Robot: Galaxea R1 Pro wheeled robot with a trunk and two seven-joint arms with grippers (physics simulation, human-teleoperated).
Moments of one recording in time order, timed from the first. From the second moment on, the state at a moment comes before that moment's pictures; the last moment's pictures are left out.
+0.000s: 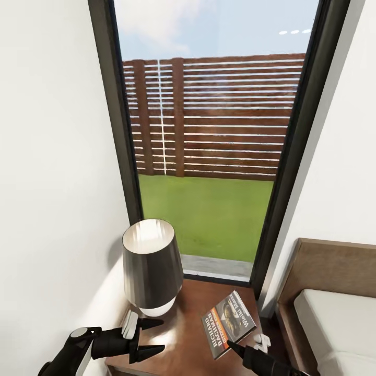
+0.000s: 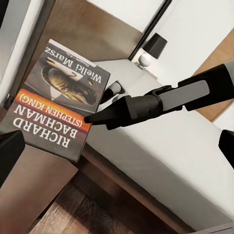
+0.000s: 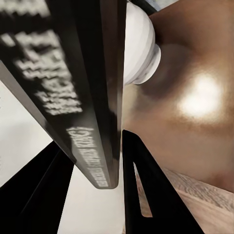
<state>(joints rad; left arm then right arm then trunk) -0.38 0.05 0.17 -0.71 -0.06 0.02 -1.54 -0.46 -0.12 -0.09 -0.13 -0.35 0.01 1.00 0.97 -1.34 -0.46</state>
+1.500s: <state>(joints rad) -0.38 0.06 0.17 -0.71 -0.06 0.07 -1.54 -0.46 -0.12 -0.10 -0.20 -0.36 0.36 1.18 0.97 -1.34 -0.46</state>
